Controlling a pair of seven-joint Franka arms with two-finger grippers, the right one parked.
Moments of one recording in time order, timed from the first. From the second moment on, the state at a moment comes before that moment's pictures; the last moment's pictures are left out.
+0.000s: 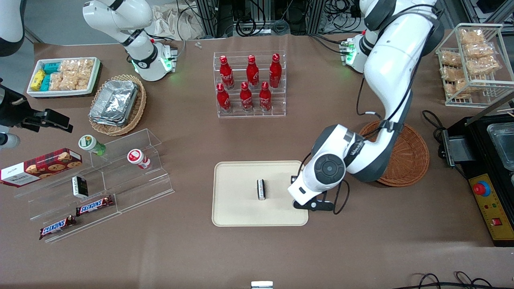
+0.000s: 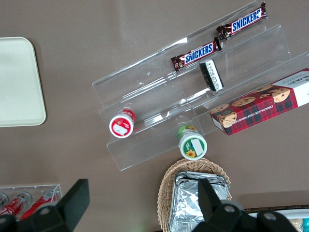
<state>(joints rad) -0.27 0.87 -0.35 -1.17 0.21 1.92 -0.52</state>
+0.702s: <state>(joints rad) -0.29 0.96 -0.35 -1.16 0.24 2.01 -0.55</state>
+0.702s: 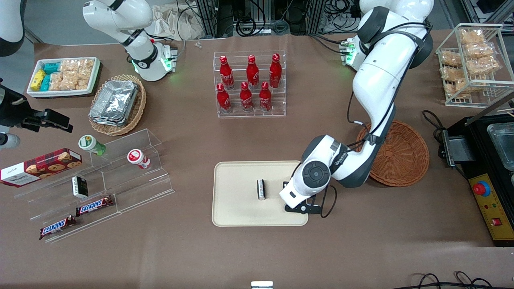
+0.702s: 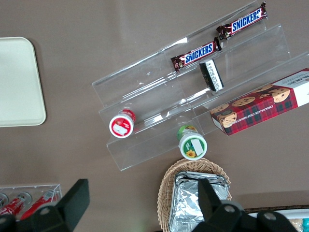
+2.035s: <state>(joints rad) -0.16 0.66 -0.35 -1.13 0.26 1.81 -0.60</state>
